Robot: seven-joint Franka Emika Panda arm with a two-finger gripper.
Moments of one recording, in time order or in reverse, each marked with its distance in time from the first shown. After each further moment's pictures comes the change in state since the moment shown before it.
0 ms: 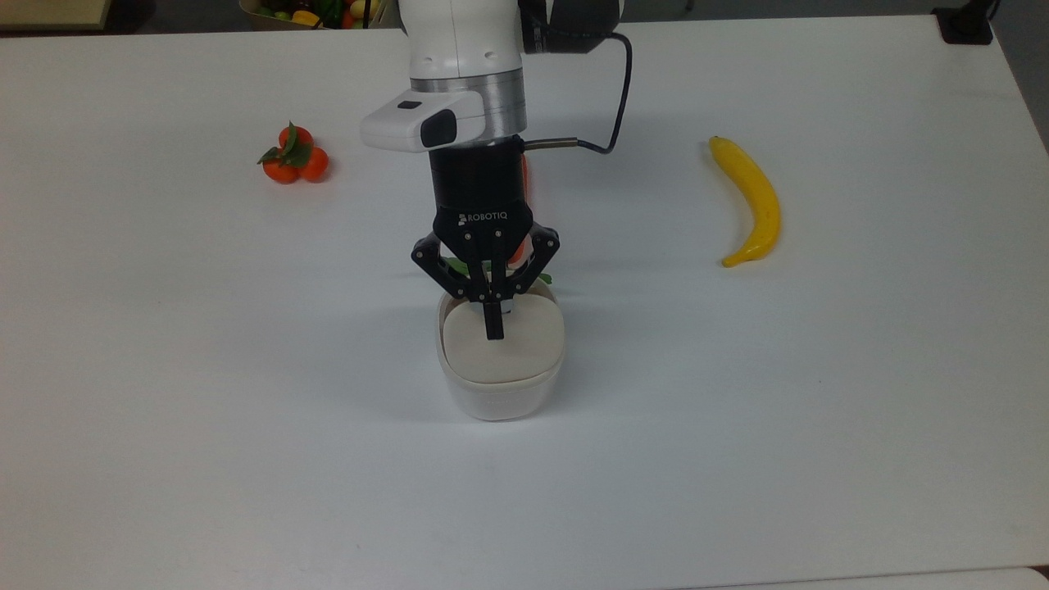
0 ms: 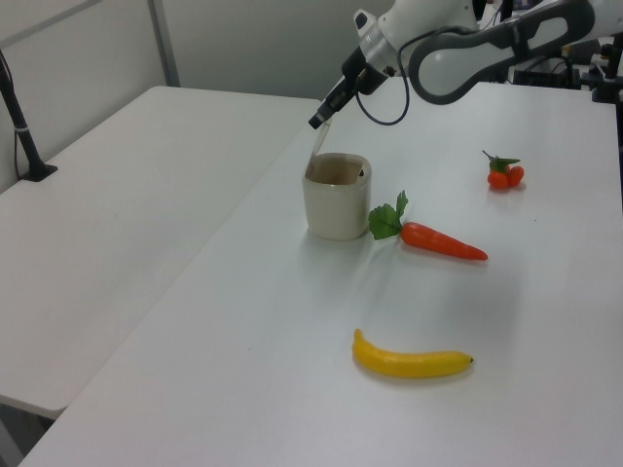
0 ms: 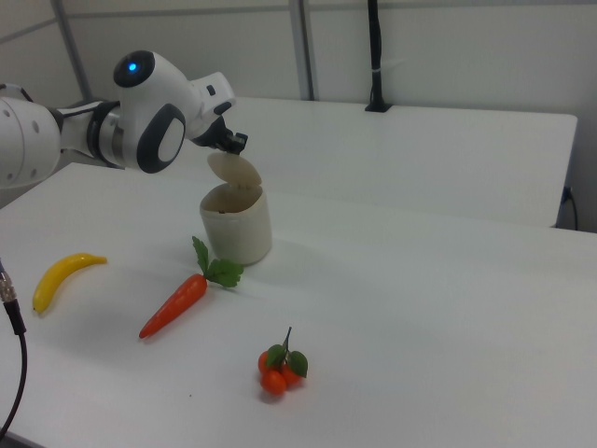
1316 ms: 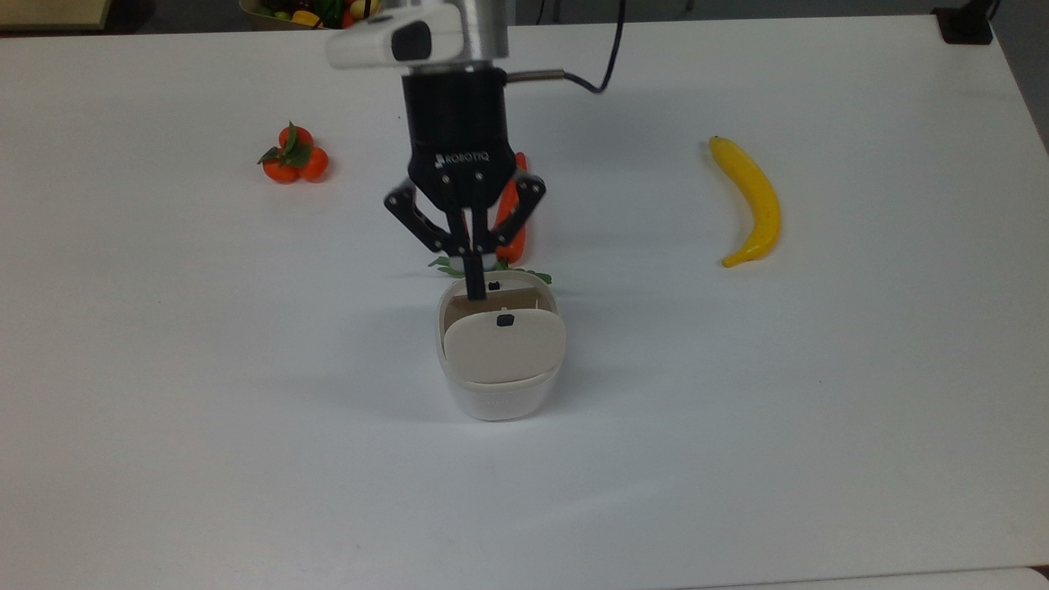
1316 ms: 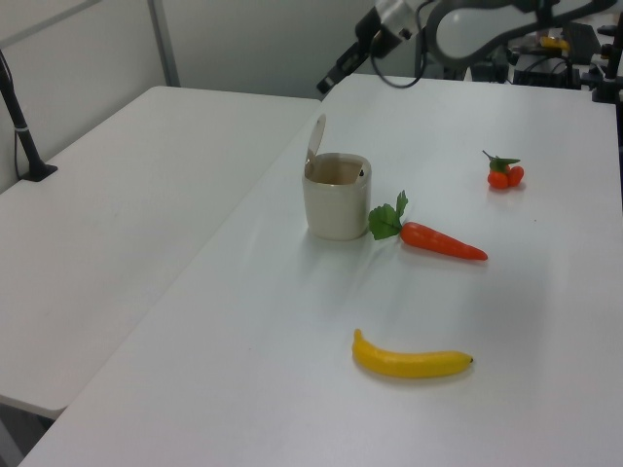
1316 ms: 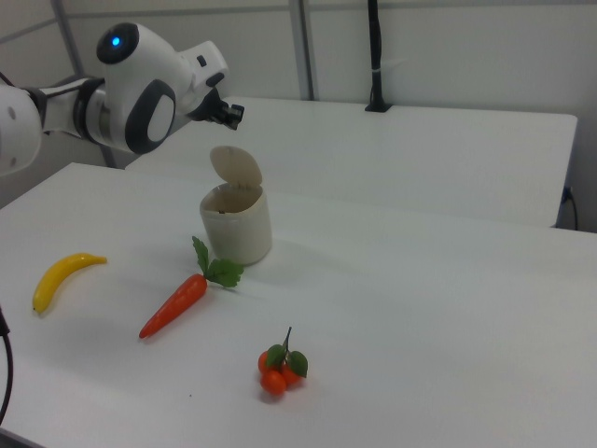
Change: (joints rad) arm -0.007 -0.074 -0.003 -0.010 0.000 0.034 -0.024
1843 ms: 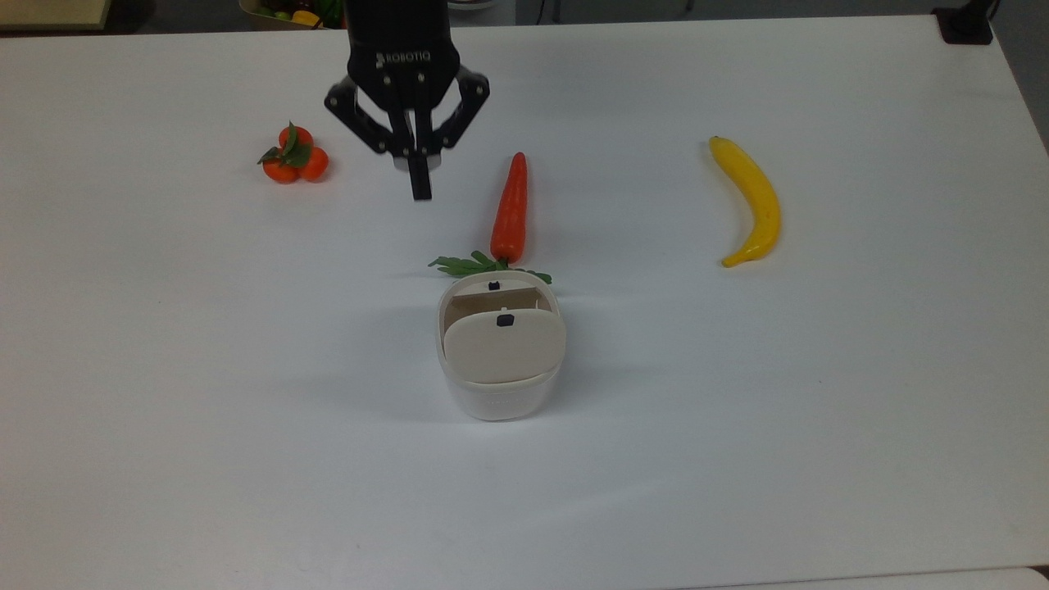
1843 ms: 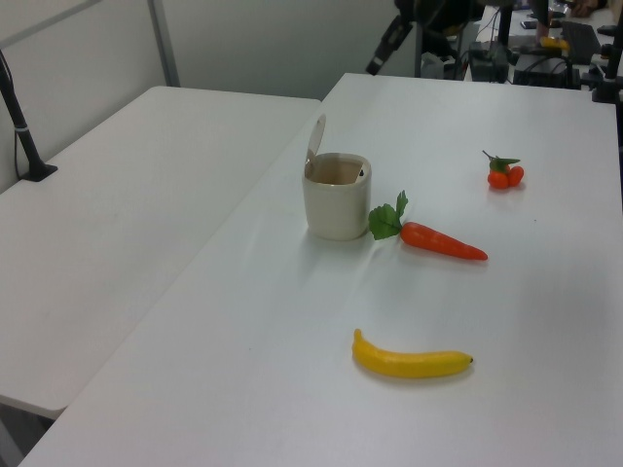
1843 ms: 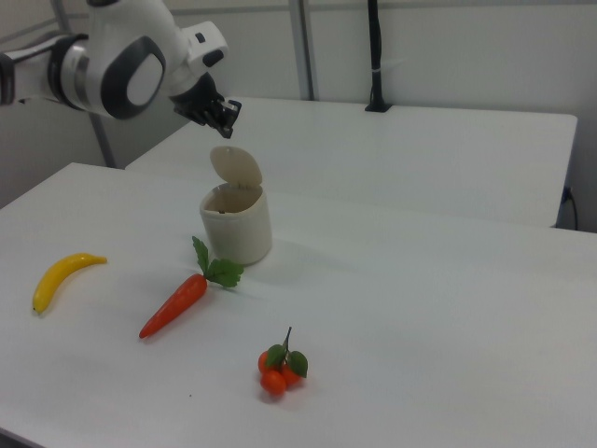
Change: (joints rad) arm -0.003 -0.184 -0.073 -0.051 -0.012 -0.369 -0.074
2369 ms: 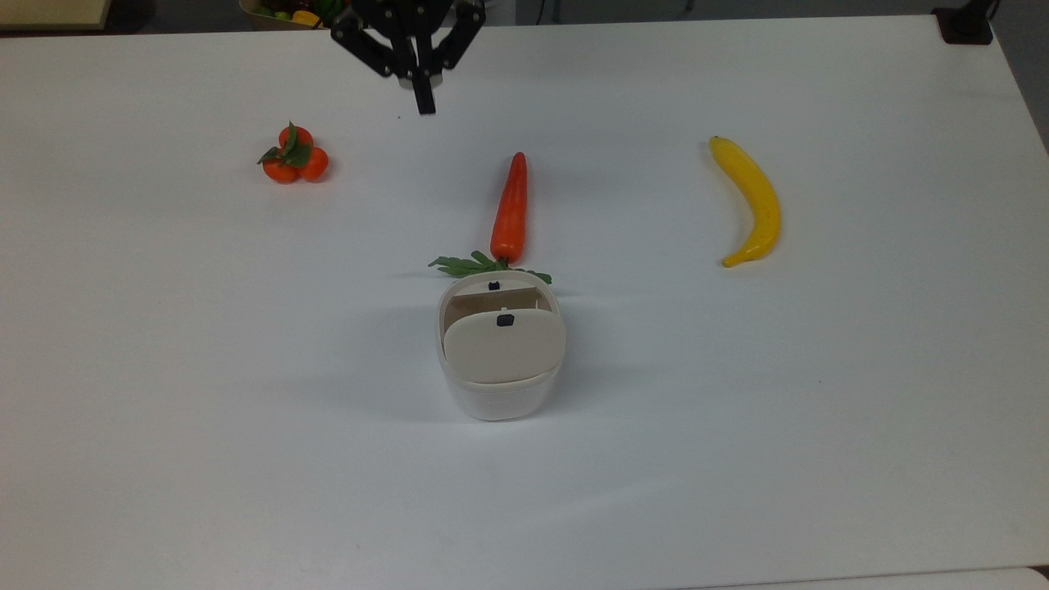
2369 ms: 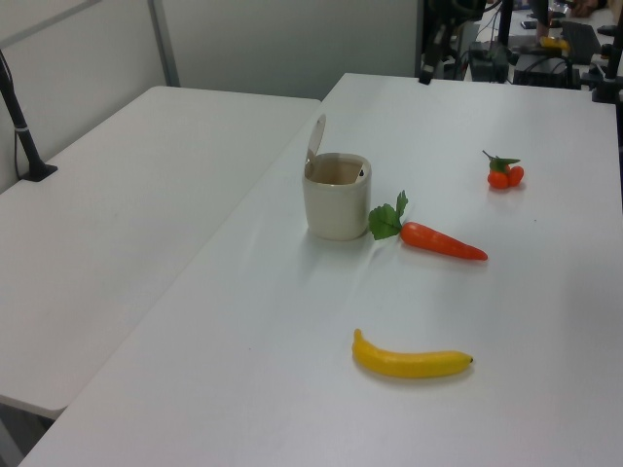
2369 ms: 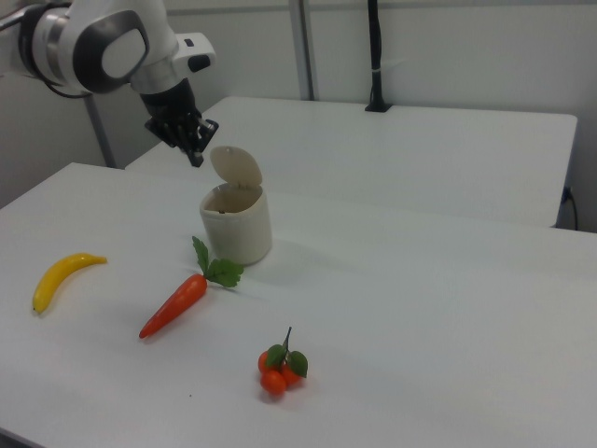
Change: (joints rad) arm -0.005 -0.102 -0.010 -0.007 -0.014 -0.396 -0.004
